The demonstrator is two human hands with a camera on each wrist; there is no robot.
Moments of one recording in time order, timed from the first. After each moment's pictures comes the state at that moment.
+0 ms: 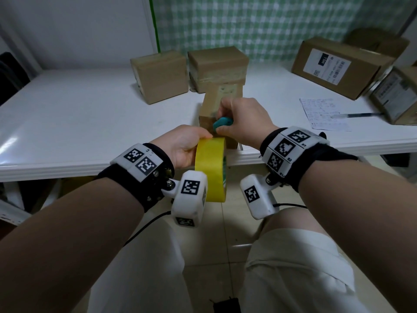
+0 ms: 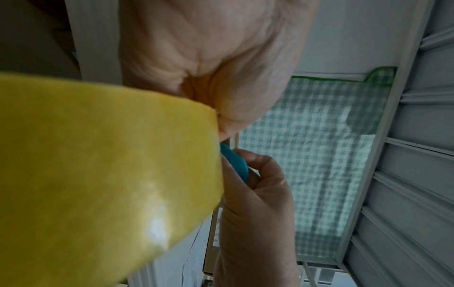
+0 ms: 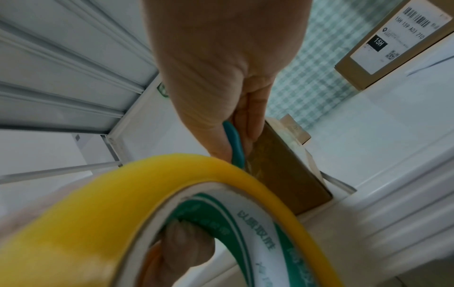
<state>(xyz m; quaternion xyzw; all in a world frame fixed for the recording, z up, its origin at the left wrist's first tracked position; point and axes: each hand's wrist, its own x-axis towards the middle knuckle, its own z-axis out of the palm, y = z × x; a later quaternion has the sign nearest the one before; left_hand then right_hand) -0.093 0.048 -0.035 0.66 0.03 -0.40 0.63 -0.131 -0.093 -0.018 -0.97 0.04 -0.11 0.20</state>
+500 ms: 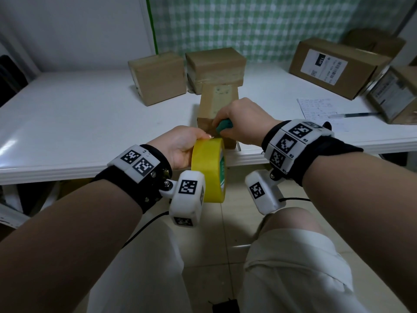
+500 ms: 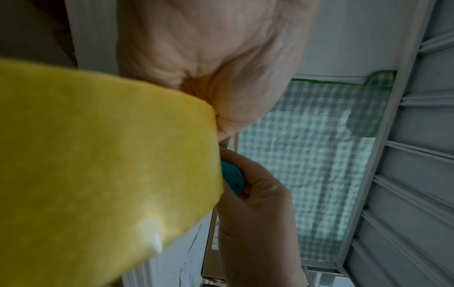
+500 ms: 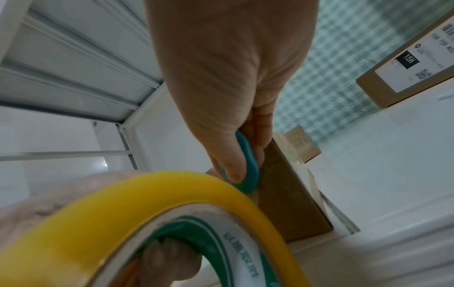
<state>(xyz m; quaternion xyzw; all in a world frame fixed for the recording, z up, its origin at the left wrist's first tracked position) -0.093 0.048 -0.033 0.67 0.04 -0.40 0.62 -0.133 -0.098 -0.007 -0.99 -0.03 -0.05 0.11</state>
